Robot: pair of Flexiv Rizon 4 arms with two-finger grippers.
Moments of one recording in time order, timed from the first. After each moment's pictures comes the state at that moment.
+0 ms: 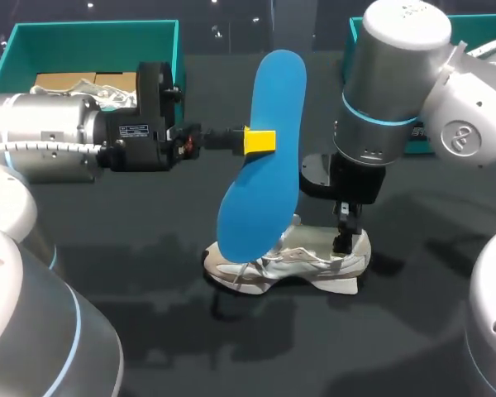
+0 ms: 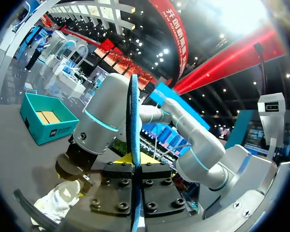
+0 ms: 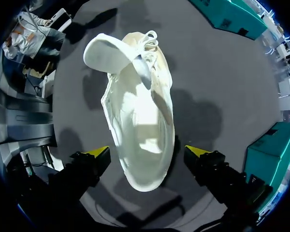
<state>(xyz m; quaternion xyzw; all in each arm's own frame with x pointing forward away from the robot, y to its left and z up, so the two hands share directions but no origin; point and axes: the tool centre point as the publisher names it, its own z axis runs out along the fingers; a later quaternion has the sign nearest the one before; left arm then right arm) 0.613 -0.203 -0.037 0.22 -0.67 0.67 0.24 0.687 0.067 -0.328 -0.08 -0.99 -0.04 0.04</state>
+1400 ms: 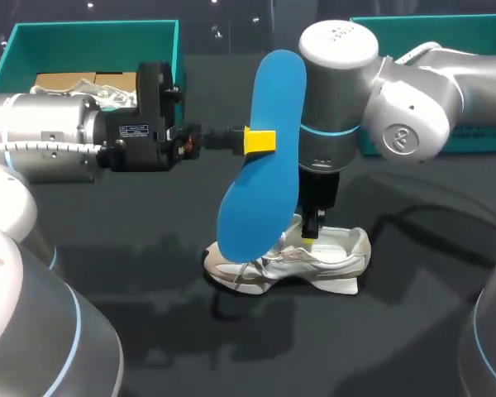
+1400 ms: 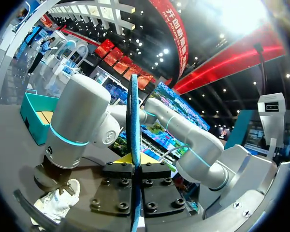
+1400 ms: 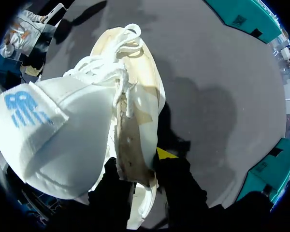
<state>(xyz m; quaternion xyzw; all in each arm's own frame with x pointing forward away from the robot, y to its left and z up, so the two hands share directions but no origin) 0.613 -0.203 -0.037 0.22 -0.67 0.67 0.24 0.714 0.109 -0.378 -0.07 -1.00 -0.01 0.06</state>
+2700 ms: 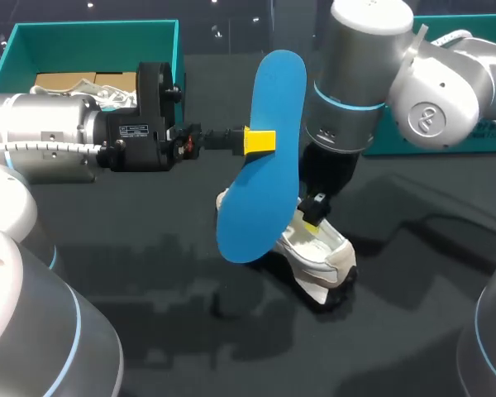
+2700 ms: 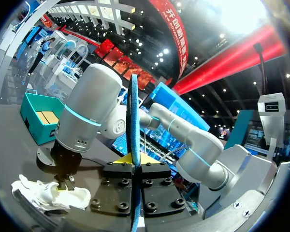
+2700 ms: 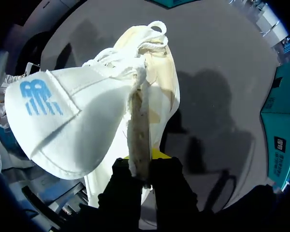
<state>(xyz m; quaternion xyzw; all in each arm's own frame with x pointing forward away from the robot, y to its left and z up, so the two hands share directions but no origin) 0.613 -0.203 -0.037 0.22 -0.67 0.67 0.24 0.700 0.112 -0.333 -0.33 -0.94 -0.03 0.10</state>
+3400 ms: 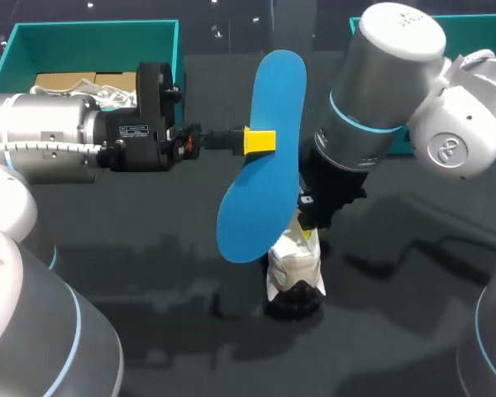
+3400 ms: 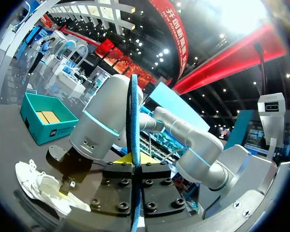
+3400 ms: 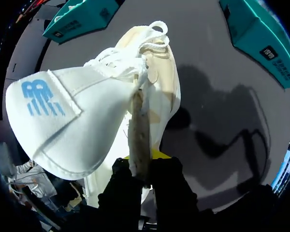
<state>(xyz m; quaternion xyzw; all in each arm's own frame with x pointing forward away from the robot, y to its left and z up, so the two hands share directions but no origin) 0.613 -0.203 -0.037 0.22 -0.67 0.67 0.24 0.680 0.128 -0.323 -0.62 -0.78 -0.07 0.08</state>
